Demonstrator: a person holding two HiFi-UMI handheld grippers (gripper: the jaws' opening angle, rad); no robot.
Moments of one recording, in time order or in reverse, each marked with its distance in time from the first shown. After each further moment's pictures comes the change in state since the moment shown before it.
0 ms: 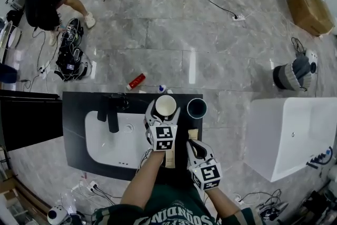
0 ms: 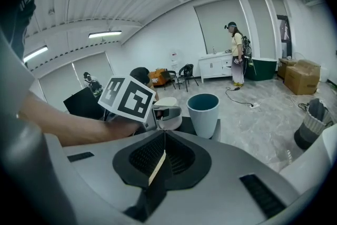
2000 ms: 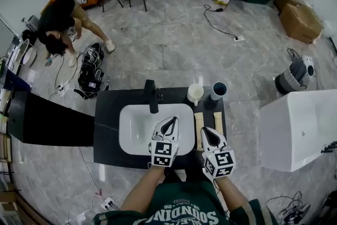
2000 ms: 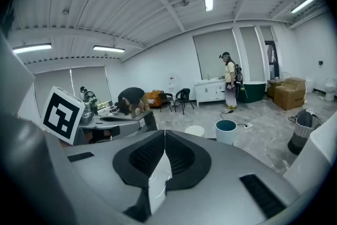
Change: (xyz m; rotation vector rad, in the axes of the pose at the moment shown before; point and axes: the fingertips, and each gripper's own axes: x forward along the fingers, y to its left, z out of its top) left arm -0.273 0.055 0.008 0.097 -0.210 -0.181; right arm -0.067 0.165 0.032 -0.038 -0.265 -0.119
